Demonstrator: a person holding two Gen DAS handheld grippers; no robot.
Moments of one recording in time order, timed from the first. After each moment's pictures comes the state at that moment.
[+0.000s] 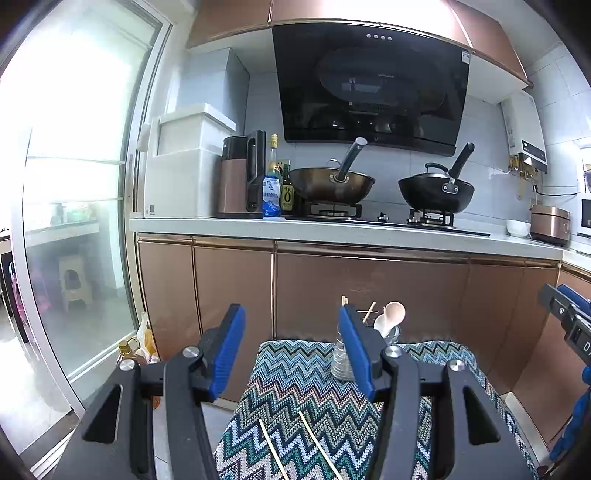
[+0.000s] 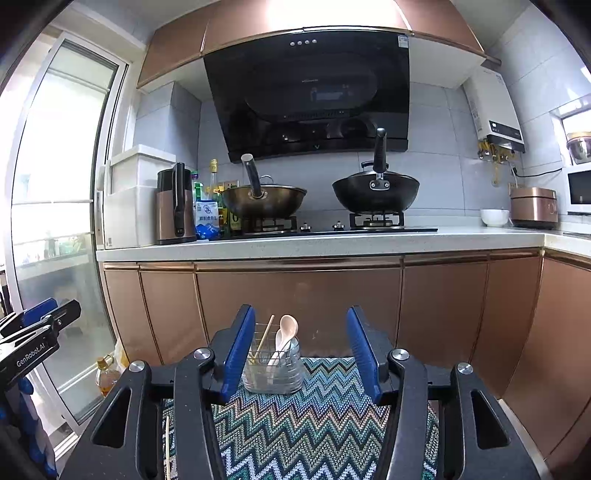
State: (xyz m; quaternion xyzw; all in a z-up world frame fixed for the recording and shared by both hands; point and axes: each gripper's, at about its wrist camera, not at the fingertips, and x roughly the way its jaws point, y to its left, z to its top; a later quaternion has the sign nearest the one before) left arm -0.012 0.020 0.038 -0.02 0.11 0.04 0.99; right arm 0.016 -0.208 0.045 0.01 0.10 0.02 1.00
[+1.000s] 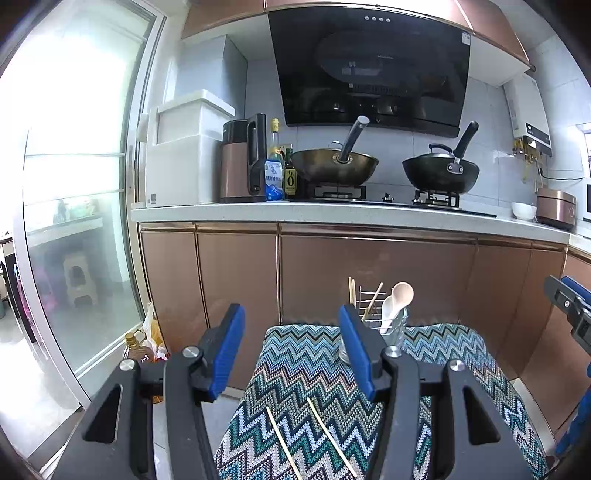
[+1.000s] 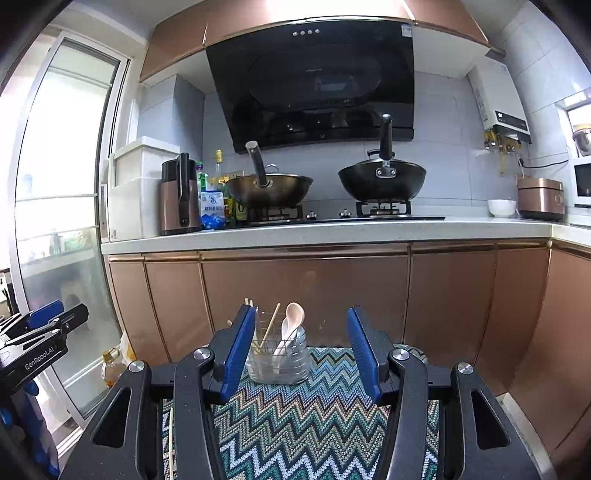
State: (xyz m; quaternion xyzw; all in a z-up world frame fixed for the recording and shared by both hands) left arm -0.002 0.021 0.023 -0.01 0.14 0.05 0.99; right arm 0.023 -0.206 0.031 0.01 0.12 0.04 0.99
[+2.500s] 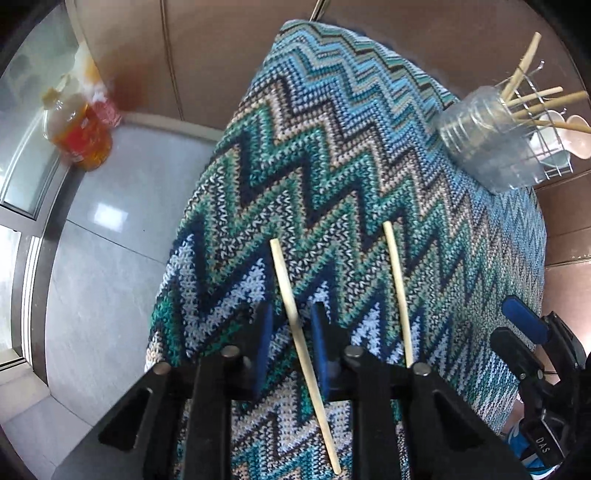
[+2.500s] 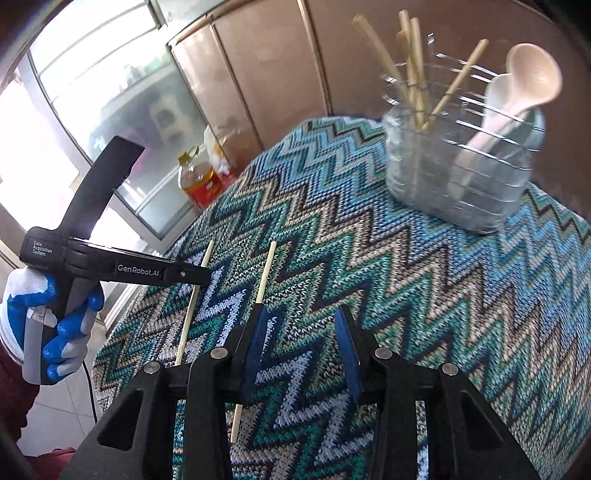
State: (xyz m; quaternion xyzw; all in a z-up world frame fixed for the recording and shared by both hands) left arm 0.217 0.104 -0.231 -0.17 0.65 0.00 0.74; right arm 0.246 -0.088 -0.181 -0.06 0.52 0.29 0.80
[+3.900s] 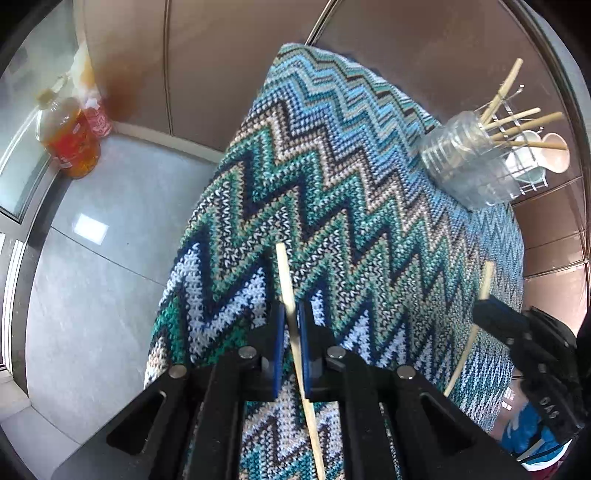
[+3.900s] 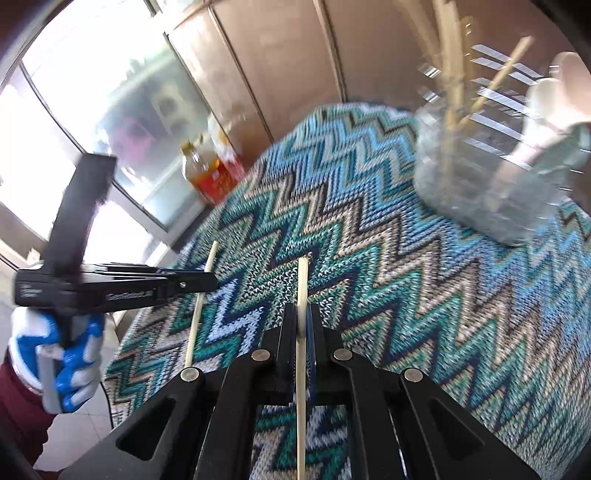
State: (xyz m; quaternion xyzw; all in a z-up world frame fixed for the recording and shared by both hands) left arm 0.203 0.118 -0.220 -0.20 0.61 -0.02 0.77; right arm 0.245 -0.084 -0.172 -0.04 0.53 0.30 0.79
